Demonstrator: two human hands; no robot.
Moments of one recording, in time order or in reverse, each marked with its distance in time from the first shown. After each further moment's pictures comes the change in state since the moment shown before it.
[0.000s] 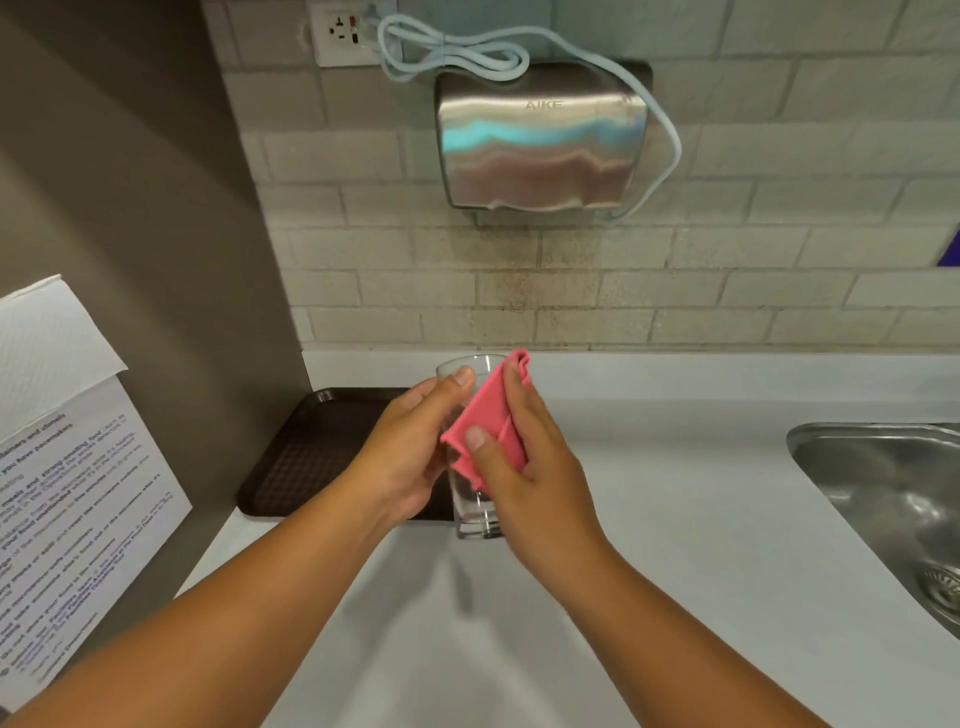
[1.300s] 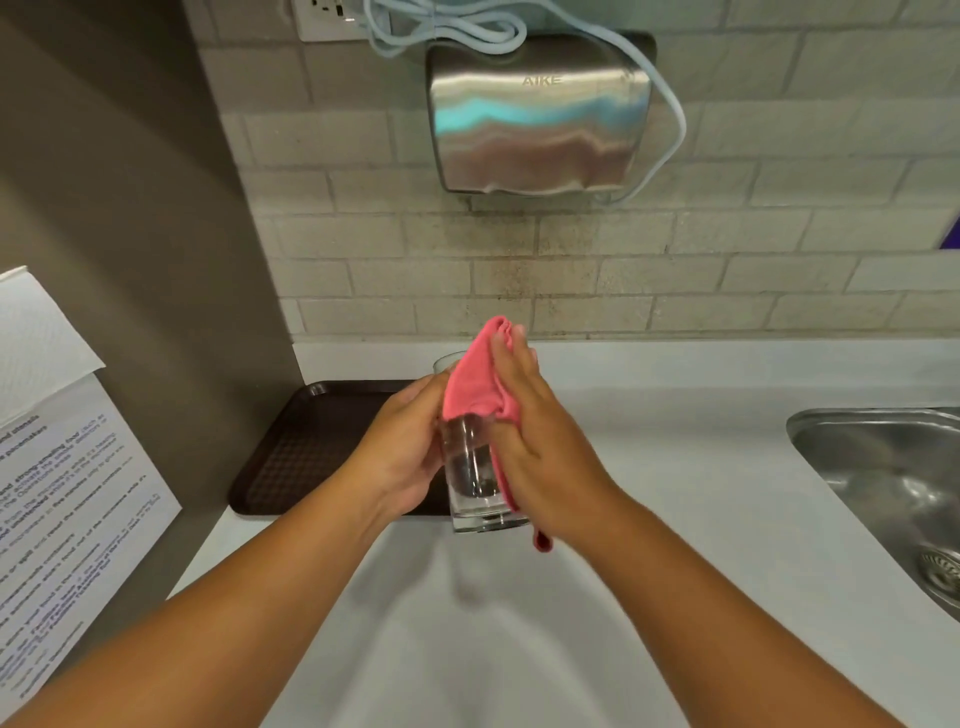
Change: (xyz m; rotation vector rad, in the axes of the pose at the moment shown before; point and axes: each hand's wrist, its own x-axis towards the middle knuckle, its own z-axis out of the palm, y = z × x) left_hand 0.013 -0.007 -0.004 -0.055 -0.001 -0.027; right_hand 0.032 0.009 -0.015 -0.274 -0.176 -0.095
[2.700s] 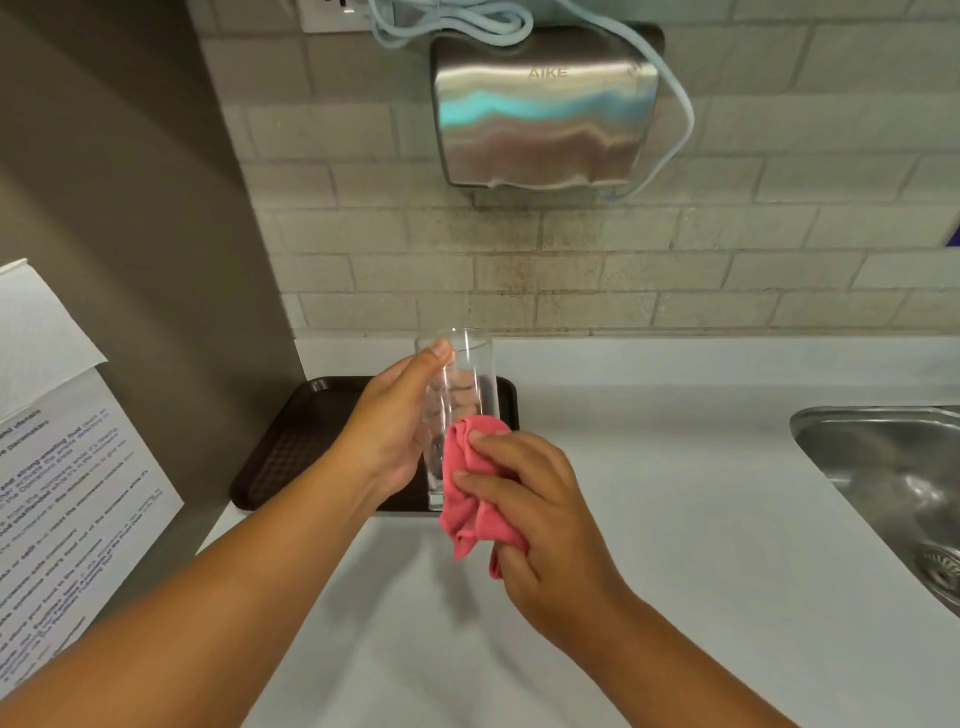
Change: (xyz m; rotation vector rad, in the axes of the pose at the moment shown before) left_hand 0.003 0.014 -0.010 0.019 0.075 0.027; right_hand -0.060 0.017 0.031 -0.119 0.212 -0.412
